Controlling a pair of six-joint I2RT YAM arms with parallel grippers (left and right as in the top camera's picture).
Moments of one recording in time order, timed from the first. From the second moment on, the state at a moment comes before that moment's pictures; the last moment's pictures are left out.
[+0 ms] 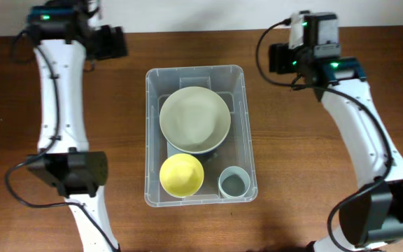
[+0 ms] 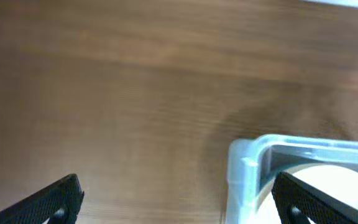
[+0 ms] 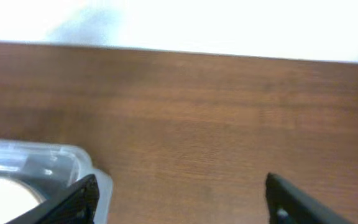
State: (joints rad) left arm -0.02 2.23 2.60 -1.44 -0.03 -0.13; right arm 0.09 1.76 1.63 -0.60 -0.02 0.03
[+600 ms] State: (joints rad) left arm -0.06 2.23 2.60 -1.56 -0.05 -0.07; right arm -0.03 1.61 1.64 -0.88 0.02 0.14
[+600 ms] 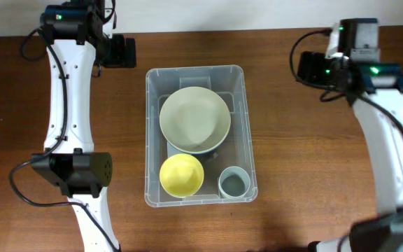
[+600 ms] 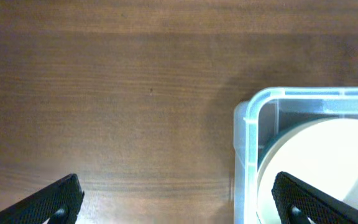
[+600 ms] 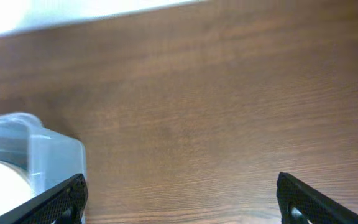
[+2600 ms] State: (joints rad) left arm -0.06 0.52 0.85 -0.99 -0.13 -0.10; right arm -0.02 0.85 0.91 -0.81 0.05 0.16
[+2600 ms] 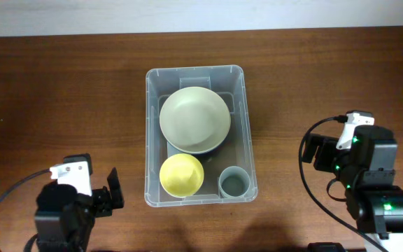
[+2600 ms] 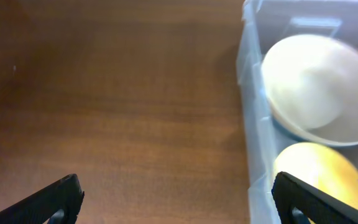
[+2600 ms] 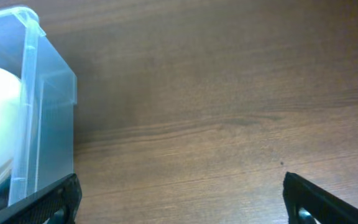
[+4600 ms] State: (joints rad) left arm -0.06 0.53 0.77 -0.98 -0.15 -0.12; right arm 0.02 0.59 0.71 -0.64 -0.07 -0.06
